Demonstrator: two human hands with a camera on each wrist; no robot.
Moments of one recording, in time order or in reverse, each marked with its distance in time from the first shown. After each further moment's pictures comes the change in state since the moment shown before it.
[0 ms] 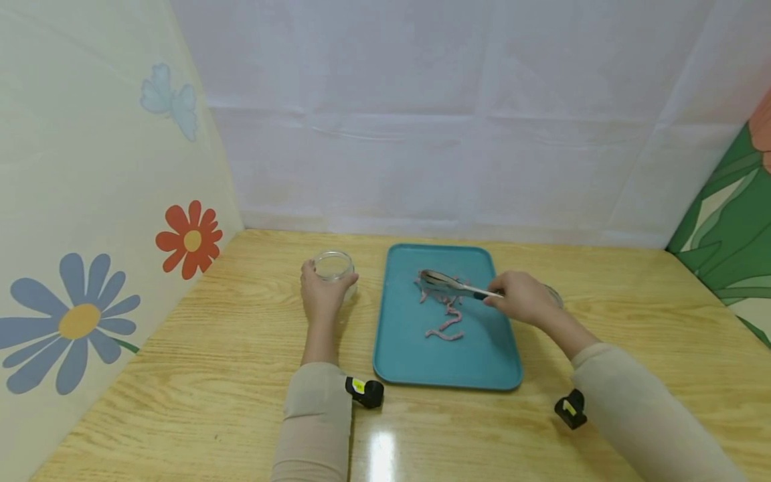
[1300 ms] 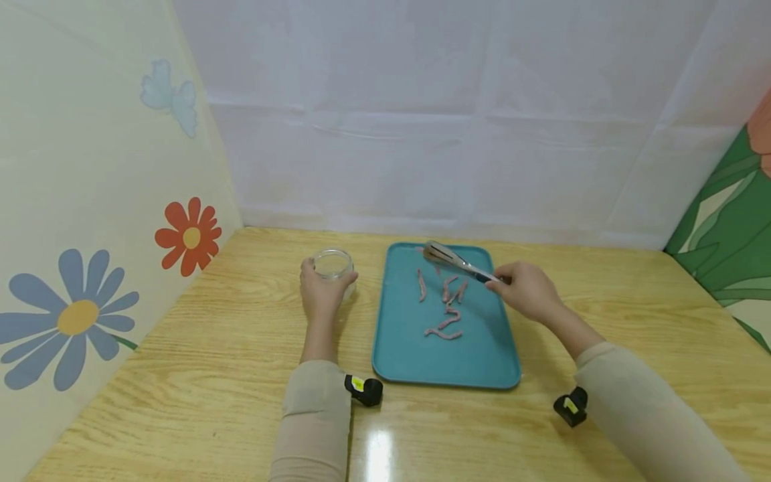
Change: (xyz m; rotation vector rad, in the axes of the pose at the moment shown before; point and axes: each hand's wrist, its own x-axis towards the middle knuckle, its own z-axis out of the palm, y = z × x) left_hand -0.001 0.000 -0.001 -0.013 -0.014 0.015; right_hand -0.002 -0.001 -0.007 0.052 0.180 0.058
